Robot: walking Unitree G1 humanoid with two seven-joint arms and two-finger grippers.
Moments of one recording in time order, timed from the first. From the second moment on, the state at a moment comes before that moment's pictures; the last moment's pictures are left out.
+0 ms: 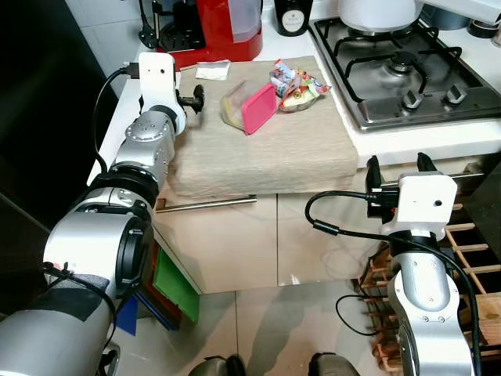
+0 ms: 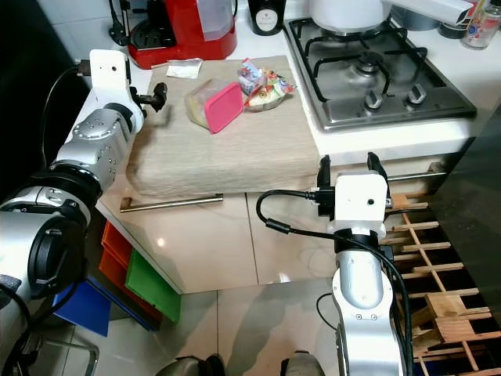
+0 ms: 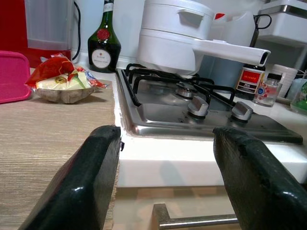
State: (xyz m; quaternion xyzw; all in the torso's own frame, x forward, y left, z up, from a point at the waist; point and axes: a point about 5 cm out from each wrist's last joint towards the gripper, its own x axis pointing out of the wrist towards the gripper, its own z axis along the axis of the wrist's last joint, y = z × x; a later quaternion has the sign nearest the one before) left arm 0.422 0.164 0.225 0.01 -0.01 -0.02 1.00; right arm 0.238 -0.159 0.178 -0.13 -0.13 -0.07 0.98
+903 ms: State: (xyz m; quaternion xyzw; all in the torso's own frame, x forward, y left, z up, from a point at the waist) left arm 0.424 0.140 0.243 0.05 -0.04 -0.08 0.99; right arm 0.237 -0.158 0.176 -0.12 -0.12 -0.07 0.98
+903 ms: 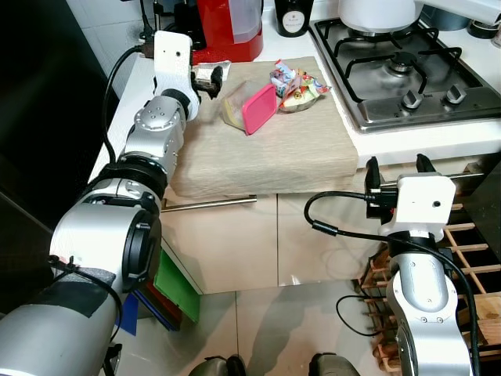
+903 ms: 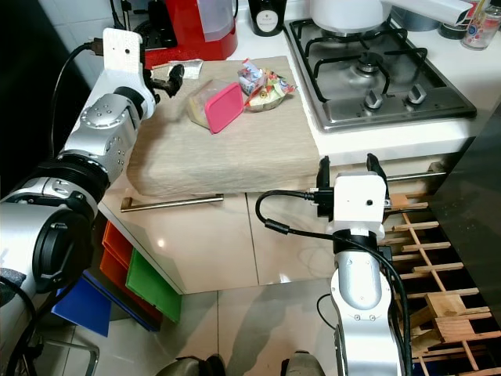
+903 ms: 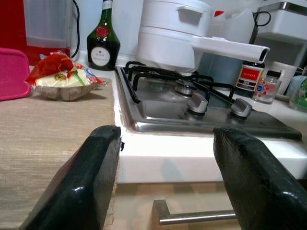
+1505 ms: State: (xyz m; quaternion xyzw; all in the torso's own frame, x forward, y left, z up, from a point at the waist) left arm 0.422 0.146 0.219 0.03 0.02 -0.06 1.00; right arm 0.234 -0.159 0.179 -0.13 -0.12 -0.07 0.98
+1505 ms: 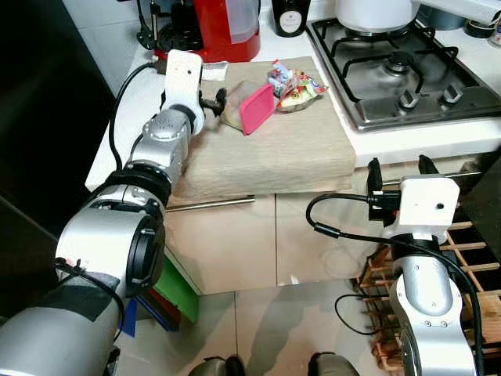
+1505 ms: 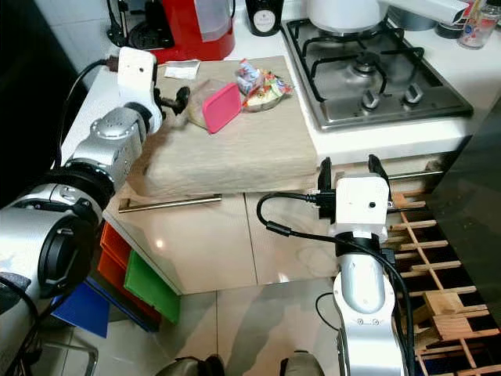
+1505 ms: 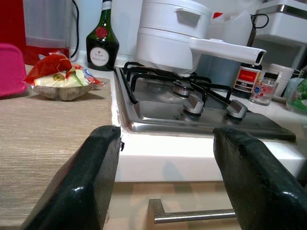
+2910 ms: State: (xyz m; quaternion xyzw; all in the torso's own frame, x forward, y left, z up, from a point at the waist) left arm 0.414 0.181 0.235 -0.01 -0.09 0.00 1.00; right arm 0.250 -0.159 0.186 -0.13 -0.13 -0.05 0.98
